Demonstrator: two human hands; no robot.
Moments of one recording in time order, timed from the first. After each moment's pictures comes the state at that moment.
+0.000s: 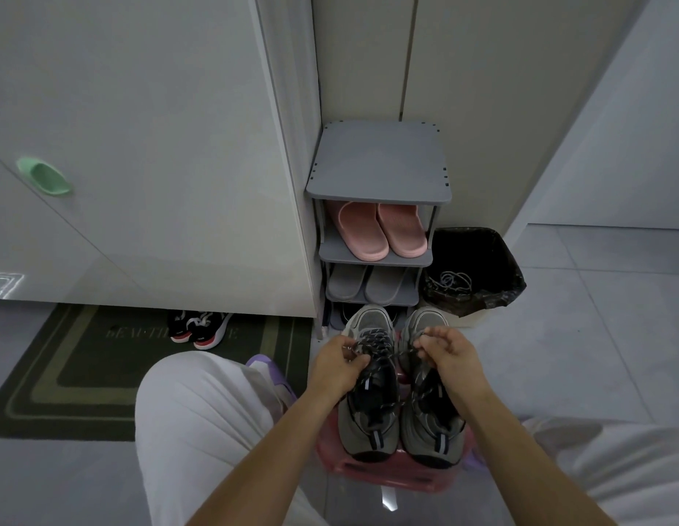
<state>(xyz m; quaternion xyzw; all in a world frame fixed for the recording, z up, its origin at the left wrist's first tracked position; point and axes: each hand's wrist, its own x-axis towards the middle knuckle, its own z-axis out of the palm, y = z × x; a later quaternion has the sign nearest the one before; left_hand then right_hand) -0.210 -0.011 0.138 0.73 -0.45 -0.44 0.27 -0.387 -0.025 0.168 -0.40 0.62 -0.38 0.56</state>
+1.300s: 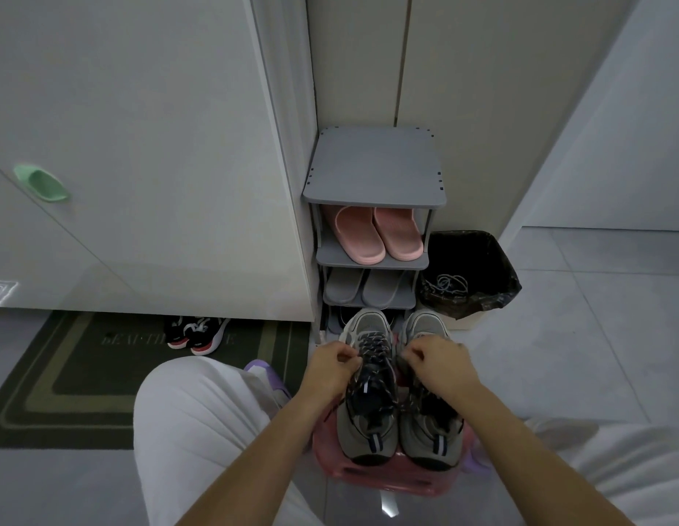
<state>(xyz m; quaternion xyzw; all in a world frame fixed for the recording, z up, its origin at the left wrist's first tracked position) -0.198 -0.014 0.129 0.71 -0.49 -0.42 0.27 -0.381 -0.034 0.184 -0.75 0.63 0.01 0.20</state>
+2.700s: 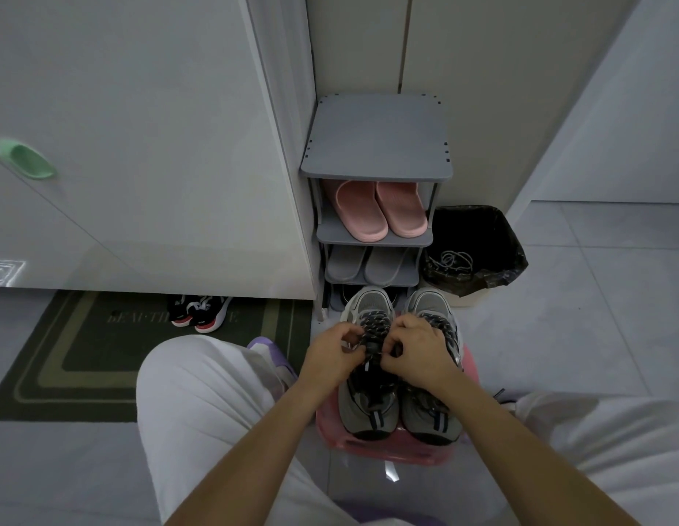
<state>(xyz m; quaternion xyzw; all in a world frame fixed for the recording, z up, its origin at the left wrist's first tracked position) -0.200 -0.001 0.137 0.69 -0.56 -0.39 0.25 -0.360 -0.026 0.156 -0.76 0.58 -0.06 0.30</state>
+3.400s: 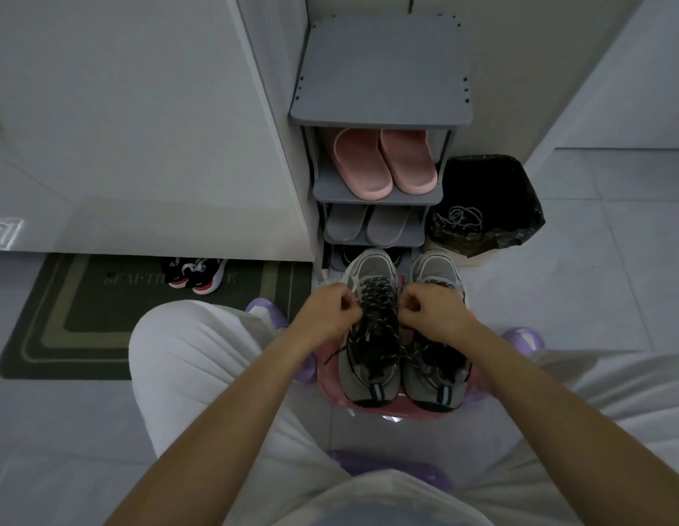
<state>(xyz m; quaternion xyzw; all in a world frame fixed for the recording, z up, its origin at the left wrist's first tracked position) -0.187 -0.031 0.140 0.68 -0.61 -0.38 0.12 -0.377 -0.058 0.156 -0.74 0.58 0.04 0.34</state>
